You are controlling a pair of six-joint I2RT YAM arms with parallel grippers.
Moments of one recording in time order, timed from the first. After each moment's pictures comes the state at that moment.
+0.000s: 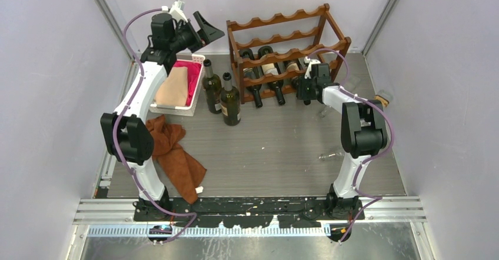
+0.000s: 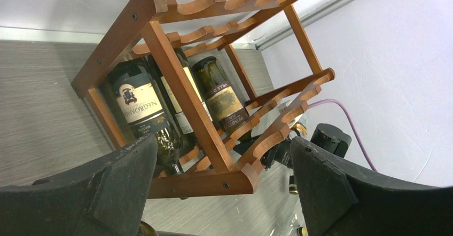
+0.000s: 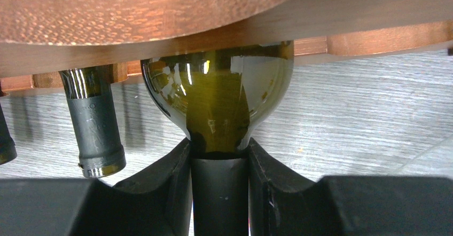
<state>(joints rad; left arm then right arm) -0.16 1.83 1.80 -0.17 0.51 -0.68 0.11 1.89 1.23 -0.11 -0.10 0.07</state>
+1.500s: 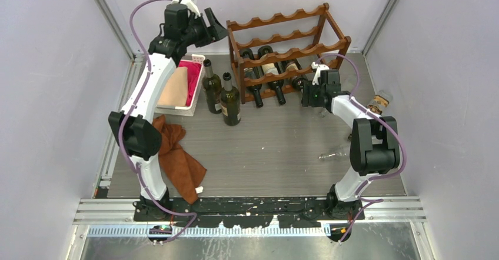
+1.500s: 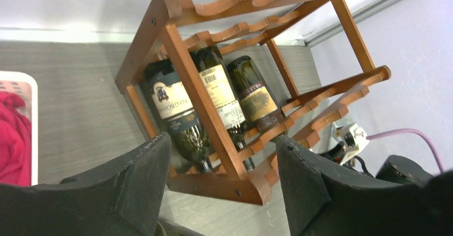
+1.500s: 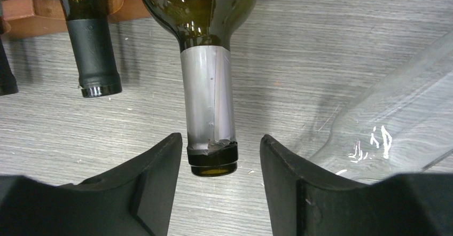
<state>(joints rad) -0.26 1.89 2.02 -0.44 0.28 -0.54 0.07 1.67 1.06 -0.16 -0.10 0.02</state>
